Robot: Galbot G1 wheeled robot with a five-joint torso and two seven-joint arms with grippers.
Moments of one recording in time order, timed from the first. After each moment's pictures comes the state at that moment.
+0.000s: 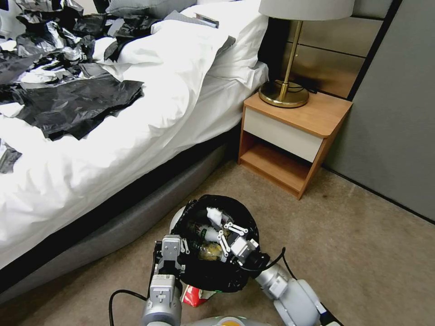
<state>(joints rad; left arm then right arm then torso) 1.85 -1.54 -0.23 -2.29 0.22 0.26 -0.27 -1.39 1.31 0.12 1.73 -0.20 0.53 -0.23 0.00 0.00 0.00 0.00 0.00</state>
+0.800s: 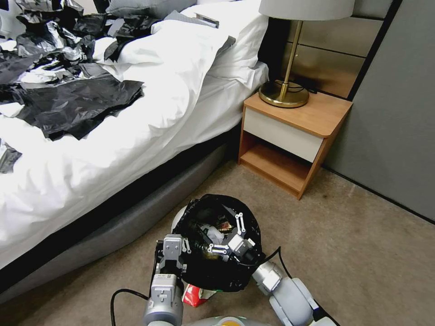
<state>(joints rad) 1.84 -1.54 -0.23 -2.28 0.22 0.27 -0.27 -1.40 1.30 0.12 1.77 -0.20 0.52 -0.22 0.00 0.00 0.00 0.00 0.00</state>
